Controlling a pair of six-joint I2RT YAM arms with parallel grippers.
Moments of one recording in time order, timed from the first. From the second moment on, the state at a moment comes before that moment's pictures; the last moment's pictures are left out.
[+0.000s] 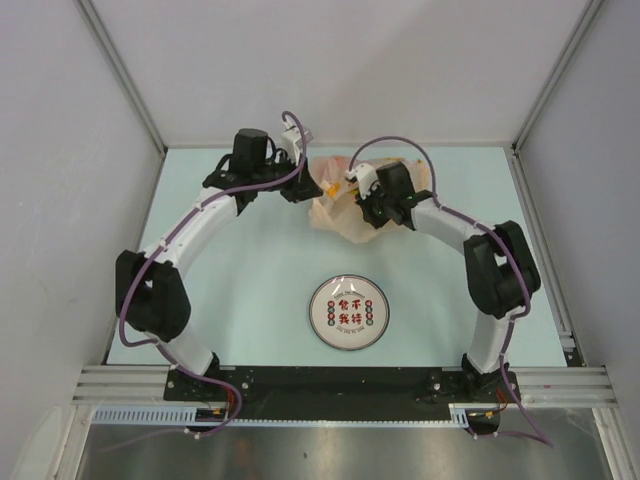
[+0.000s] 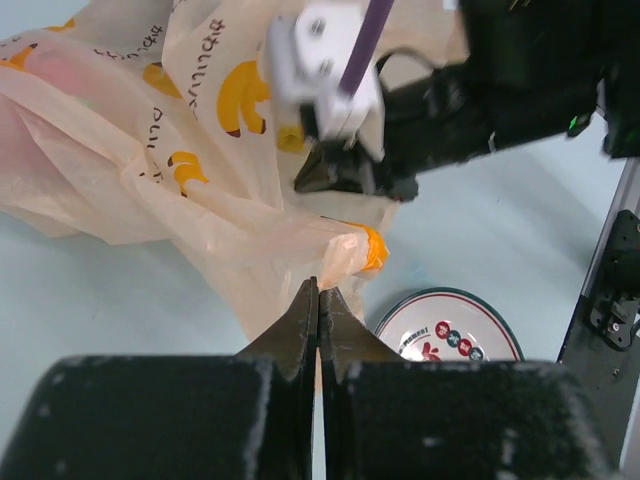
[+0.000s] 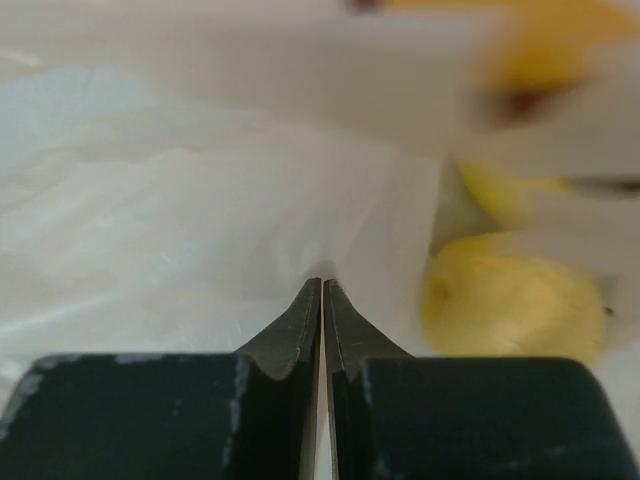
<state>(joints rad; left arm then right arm) -0.36 1.65 1.45 -0.34 0.68 0.00 0.45 1.84 1.32 -0.23 -0.22 -0.28</state>
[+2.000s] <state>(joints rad) -0.41 1.67 1.59 -0.37 0.66 0.04 0.36 2.02 1.36 -0.15 0.11 -0.52</state>
